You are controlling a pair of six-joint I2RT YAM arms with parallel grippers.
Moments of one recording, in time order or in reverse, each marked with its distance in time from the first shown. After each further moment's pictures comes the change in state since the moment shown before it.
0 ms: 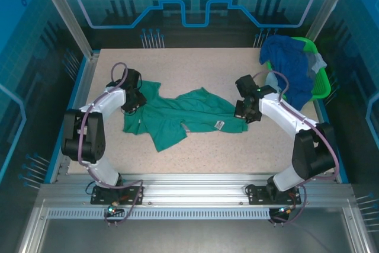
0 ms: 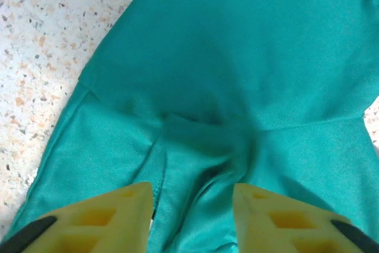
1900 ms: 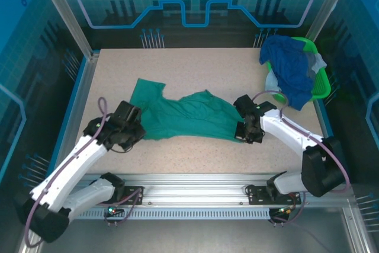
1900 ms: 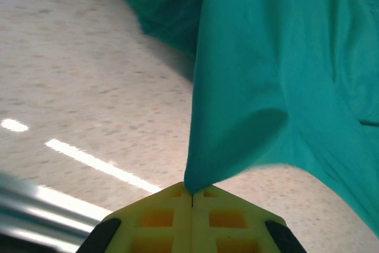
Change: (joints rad) left arm -0.354 -0.782 -0.253 -0.483 0.000 -0.392; right arm 0.089 -0.170 -0.219 -0.128 -0.101 0.124
